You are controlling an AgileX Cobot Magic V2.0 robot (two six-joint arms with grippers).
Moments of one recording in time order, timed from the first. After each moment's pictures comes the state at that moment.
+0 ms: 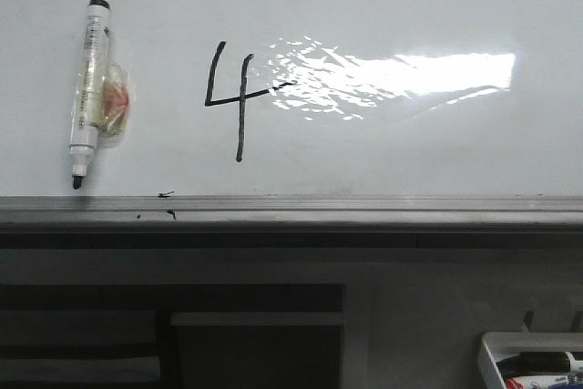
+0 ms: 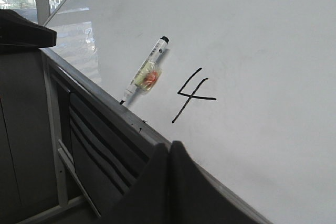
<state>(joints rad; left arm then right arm) -0.67 0.25 -0.15 -0.01 0.07 -0.12 0.81 0.20 -0.13 -0.03 0.00 -0.10</state>
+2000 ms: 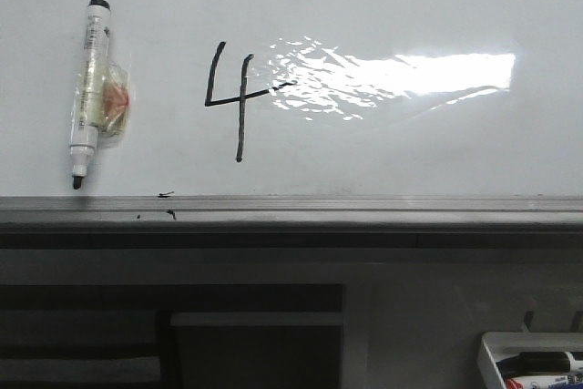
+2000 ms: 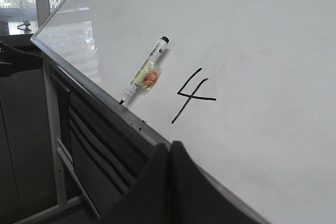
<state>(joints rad) 0.04 -0.01 0.01 0.01 0.33 -0.12 0.81 0.20 -0.13 -0.03 0.00 -0.10</state>
